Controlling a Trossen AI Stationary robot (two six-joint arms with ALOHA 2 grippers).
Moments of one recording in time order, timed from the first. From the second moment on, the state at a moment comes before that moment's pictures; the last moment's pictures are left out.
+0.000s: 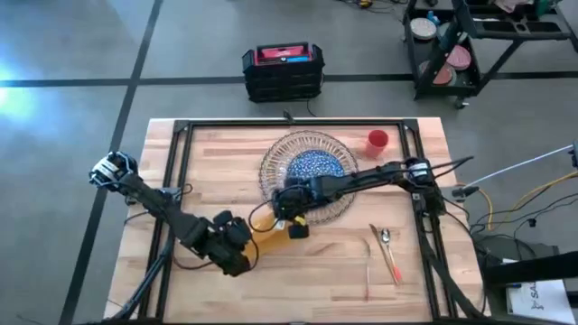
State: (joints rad) left arm -0.62 1.49 1.02 -0.73 -0.40 -0.98; right arm 0.10 2.05 1.68 -0.77 0.04 -0.02
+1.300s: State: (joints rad) left arm -0.63 1.54 0.78 -0.45 -0.34 -1.09; right arm 0.06 2.16 1.65 -0.74 -0.08 0.03
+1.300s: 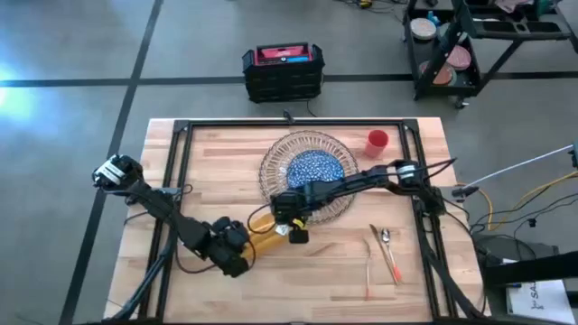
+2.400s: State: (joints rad) left arm -0.63 1.52 0.77 -0.47 -0.40 -1.09; right arm 0.09 2.08 1.65 -0.79 0.08 0.17
